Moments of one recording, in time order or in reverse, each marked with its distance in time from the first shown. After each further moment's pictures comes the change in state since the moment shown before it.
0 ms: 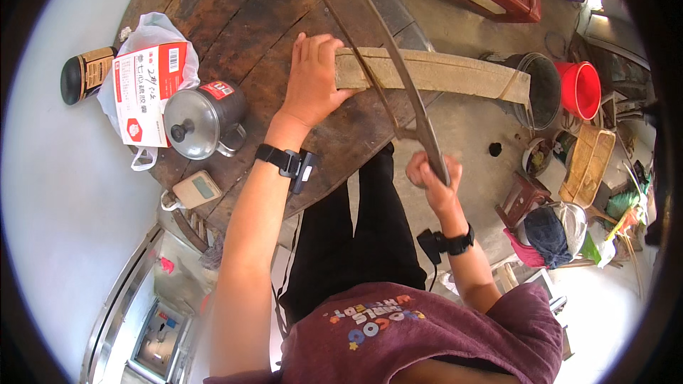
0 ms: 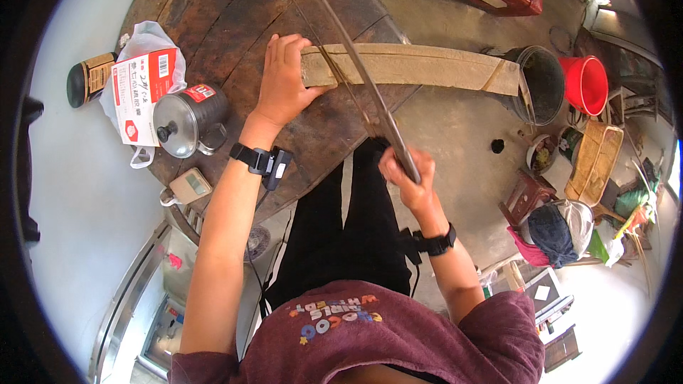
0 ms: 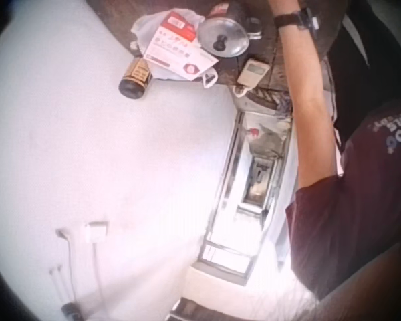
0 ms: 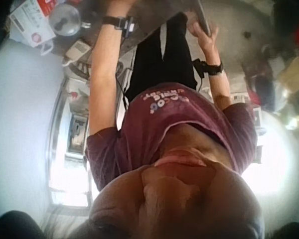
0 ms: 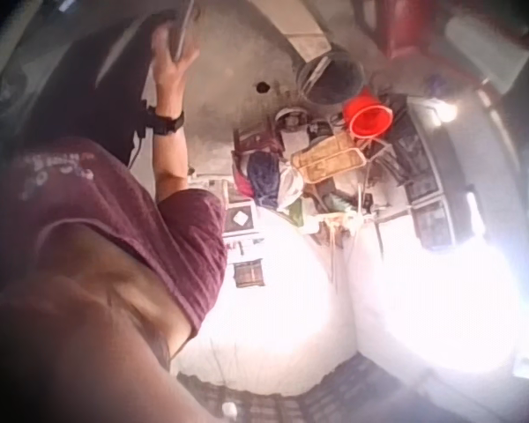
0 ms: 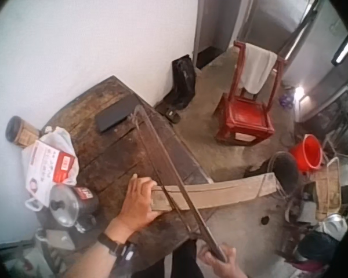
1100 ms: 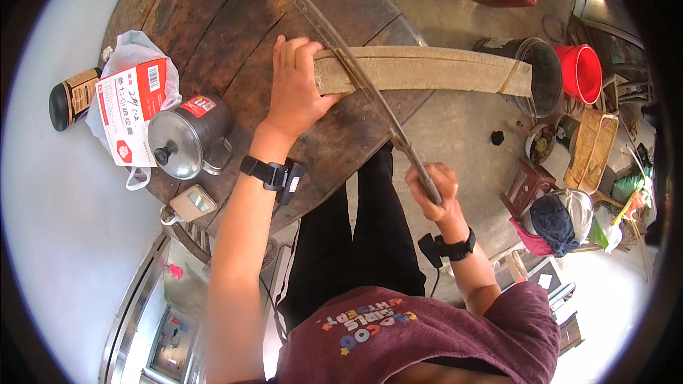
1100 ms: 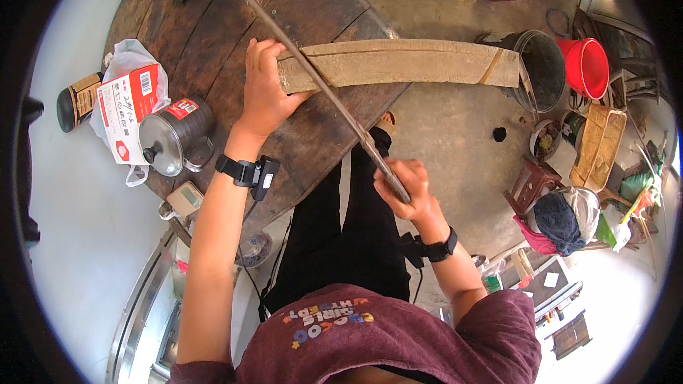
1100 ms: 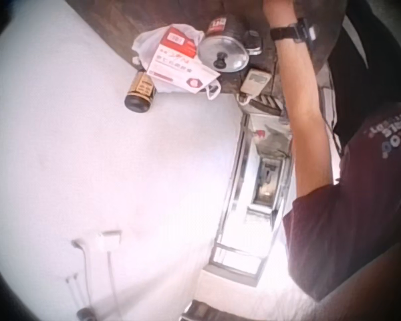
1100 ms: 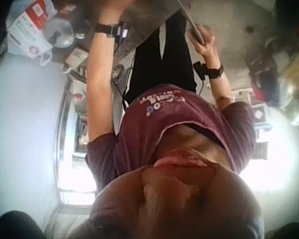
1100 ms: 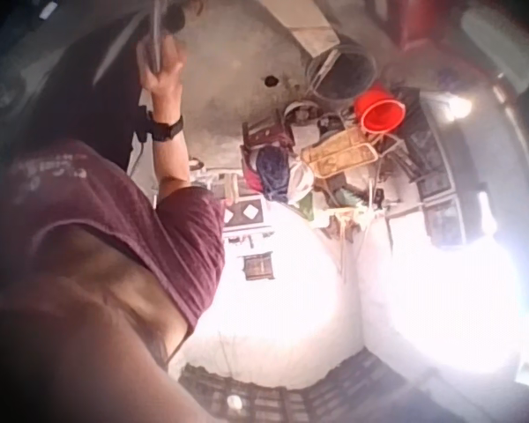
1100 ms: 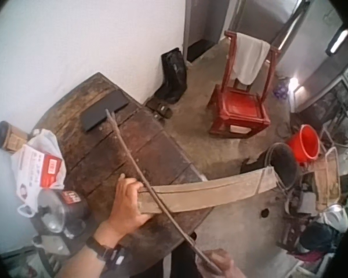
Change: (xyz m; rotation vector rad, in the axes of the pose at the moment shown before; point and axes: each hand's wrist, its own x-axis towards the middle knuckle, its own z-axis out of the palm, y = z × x) left_hand 0.000 -0.004 0.004 -0.052 0.051 0.016; right_hand 0.009 -0.001 -0.006 -0.282 -0.106 -0.412
